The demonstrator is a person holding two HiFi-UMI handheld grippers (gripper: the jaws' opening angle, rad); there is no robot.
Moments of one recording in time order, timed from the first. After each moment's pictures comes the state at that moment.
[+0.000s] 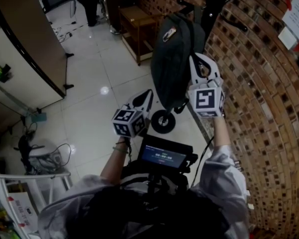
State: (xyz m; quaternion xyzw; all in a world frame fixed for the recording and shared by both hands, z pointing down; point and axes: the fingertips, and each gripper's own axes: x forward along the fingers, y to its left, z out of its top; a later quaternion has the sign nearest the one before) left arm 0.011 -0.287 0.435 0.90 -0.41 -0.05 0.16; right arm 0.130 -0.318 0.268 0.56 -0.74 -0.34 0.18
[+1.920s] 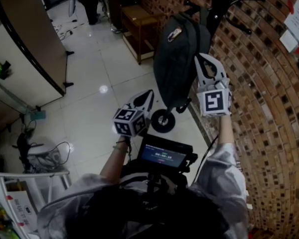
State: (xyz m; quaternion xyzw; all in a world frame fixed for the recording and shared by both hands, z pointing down) left arm 0.003 -0.282 0.442 0.90 -0.41 -0.04 0.17; right arm 0.124 -0.309 0.265 0.49 -0.74 -0.41 0.20
